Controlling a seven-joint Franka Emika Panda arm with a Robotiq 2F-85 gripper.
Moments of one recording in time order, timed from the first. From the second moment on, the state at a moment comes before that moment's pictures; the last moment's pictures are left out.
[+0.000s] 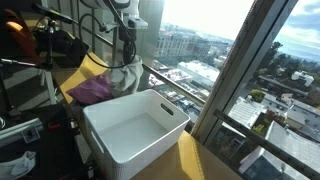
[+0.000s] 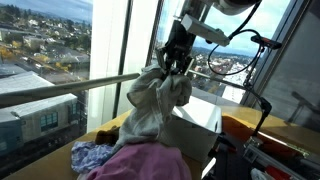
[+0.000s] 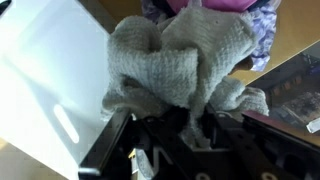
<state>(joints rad) 0.17 0.13 0.07 -2.01 -0.10 2.25 0.84</state>
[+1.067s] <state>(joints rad) 0.01 0.25 -0.12 -2.10 -0.16 2.29 0.82</state>
